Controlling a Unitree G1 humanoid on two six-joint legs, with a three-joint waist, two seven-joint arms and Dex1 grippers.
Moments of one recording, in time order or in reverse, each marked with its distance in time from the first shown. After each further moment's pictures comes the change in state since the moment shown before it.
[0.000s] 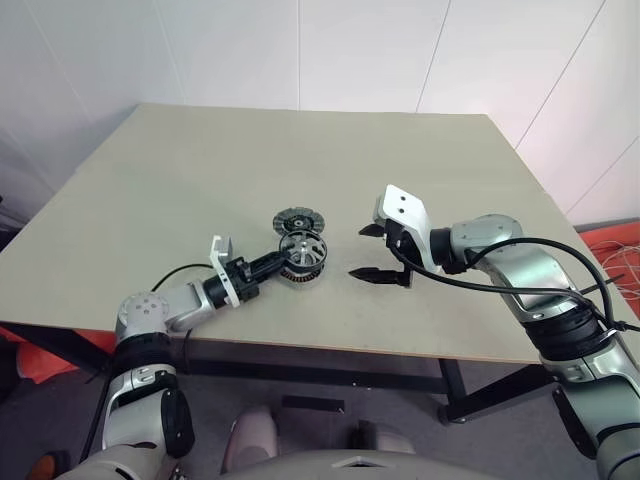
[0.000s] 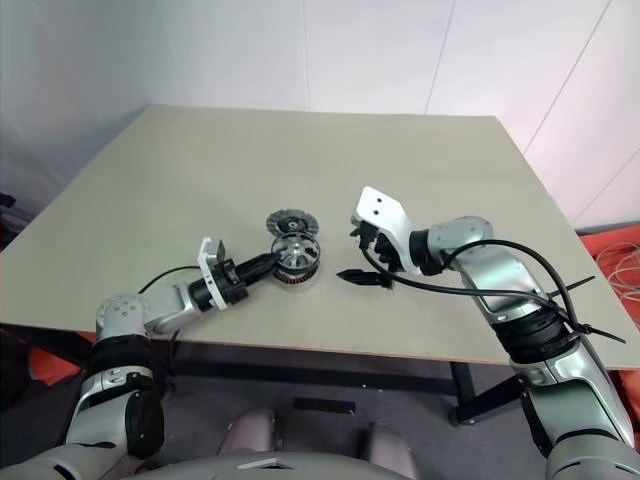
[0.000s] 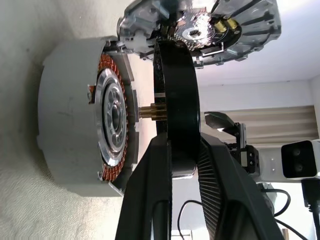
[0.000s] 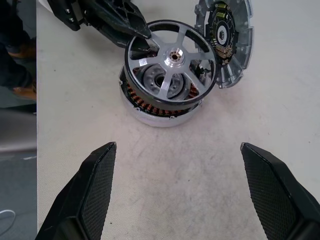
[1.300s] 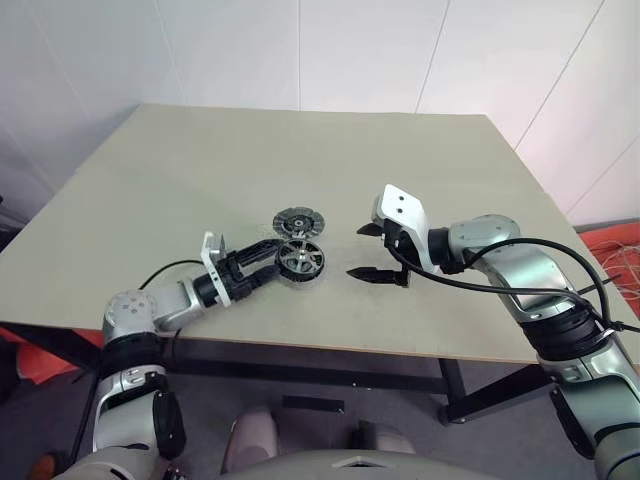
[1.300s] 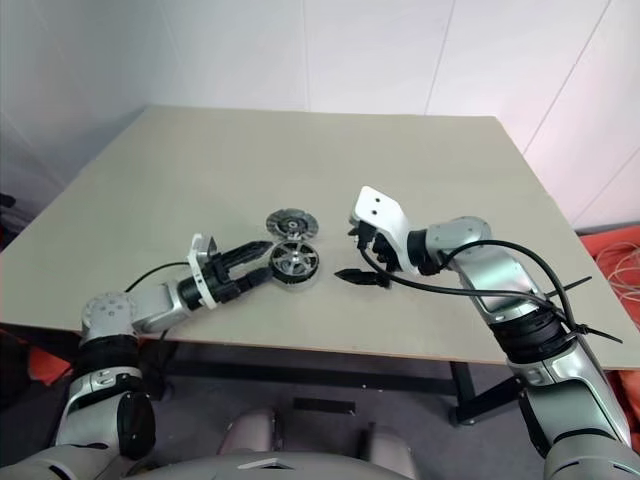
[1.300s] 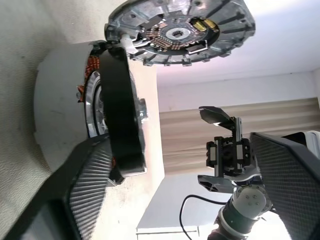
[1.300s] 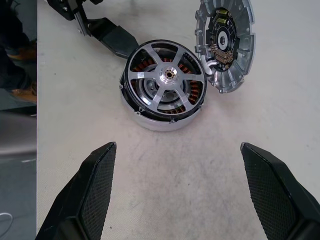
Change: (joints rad) left arm 0.007 0.053 0.009 -0.047 -0.023 0.037 -0.008; right arm 0.000 0.012 0.000 0.000 -0.005 -0.009 -0.005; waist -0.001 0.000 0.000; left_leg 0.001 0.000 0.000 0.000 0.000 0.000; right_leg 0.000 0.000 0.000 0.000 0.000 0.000
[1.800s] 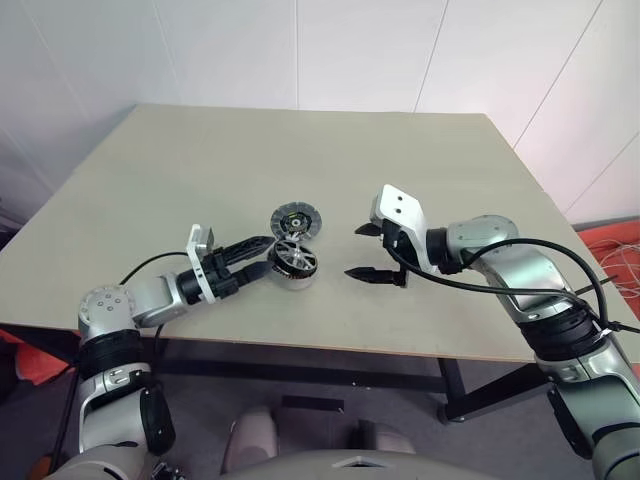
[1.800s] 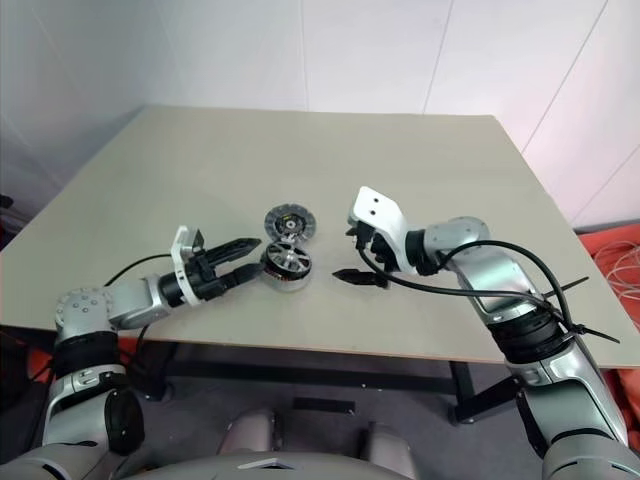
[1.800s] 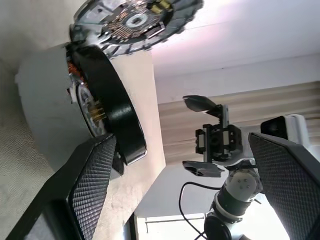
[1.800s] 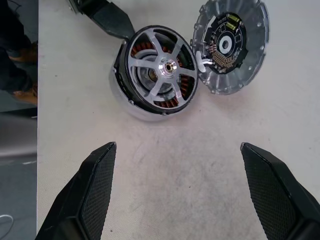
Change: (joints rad) left arm -0.008 0.058 0.054 -0.079 -0.066 0.109 0.041; right arm 0.000 0.014 0.000 0.000 -0.001 -0.004 0.001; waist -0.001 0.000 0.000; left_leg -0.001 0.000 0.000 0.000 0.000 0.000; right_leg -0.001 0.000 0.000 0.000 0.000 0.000
